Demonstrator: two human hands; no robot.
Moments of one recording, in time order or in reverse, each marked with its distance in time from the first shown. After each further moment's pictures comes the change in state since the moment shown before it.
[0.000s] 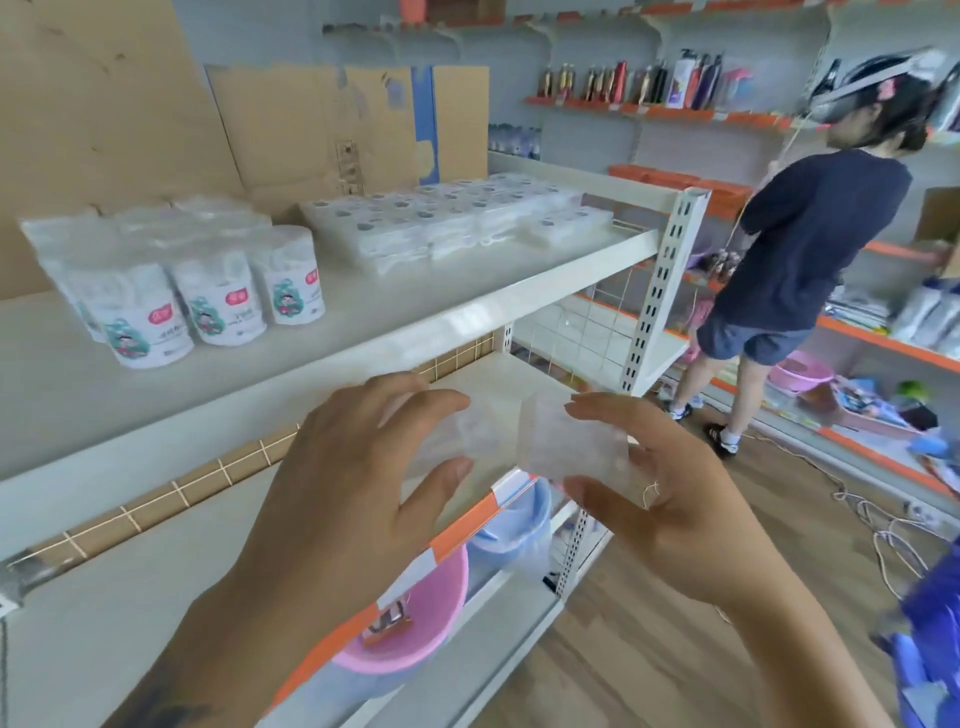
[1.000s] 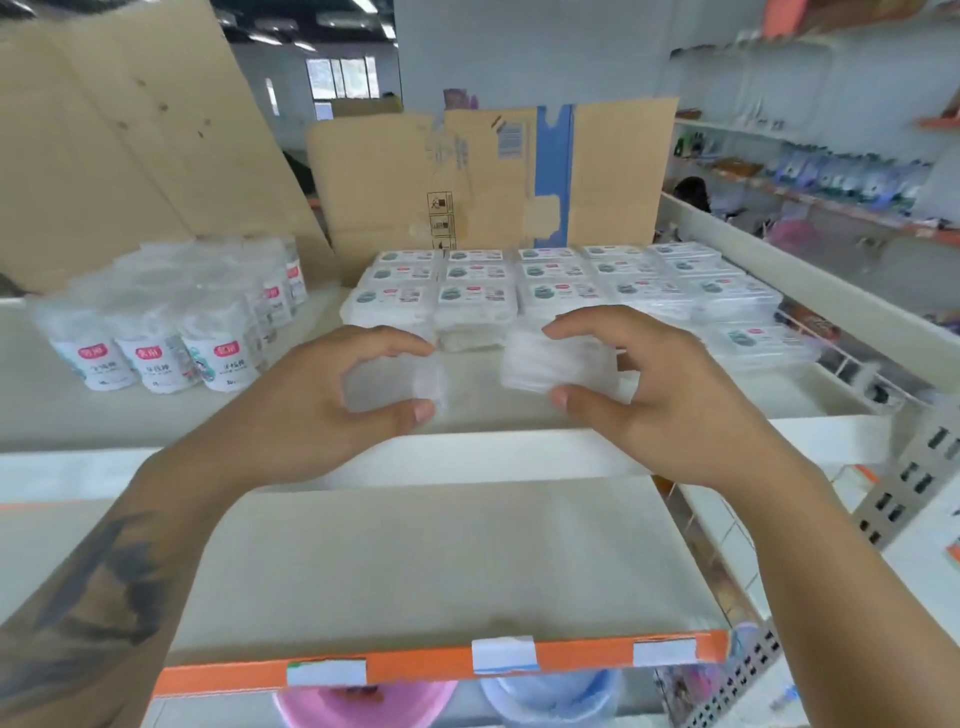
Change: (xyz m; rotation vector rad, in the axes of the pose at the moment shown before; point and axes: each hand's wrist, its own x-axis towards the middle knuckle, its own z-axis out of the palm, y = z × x) left_hand 0.203 0.006 0.057 0.065 0.072 -0.645; right_hand 0.340 0.149 -0.057 0.129 -0.473 -0.497
